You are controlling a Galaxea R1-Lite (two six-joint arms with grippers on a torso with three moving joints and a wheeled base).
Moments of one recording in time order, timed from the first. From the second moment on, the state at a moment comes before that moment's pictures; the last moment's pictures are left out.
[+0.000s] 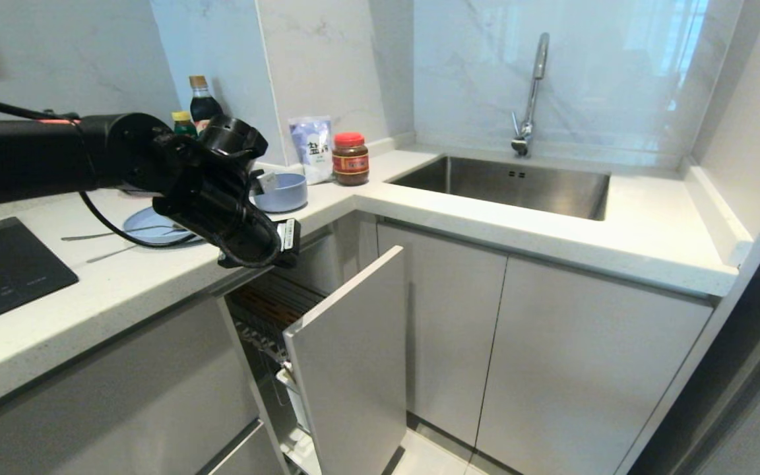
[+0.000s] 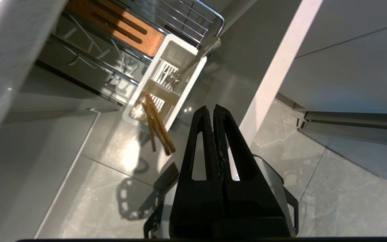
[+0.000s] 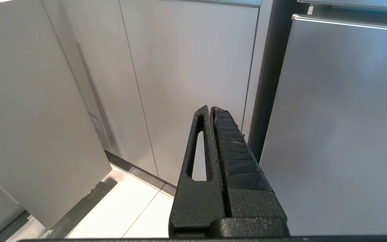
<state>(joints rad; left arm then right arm) -0.32 1.99 -1.83 0.73 0.00 -0.25 0.00 0.00 0.00 0.00 0.00 0.02</state>
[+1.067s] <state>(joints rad) -0.43 2.13 -1.86 0.72 0.01 -0.36 0.00 0.00 0.00 0.00 0.00 0.02</state>
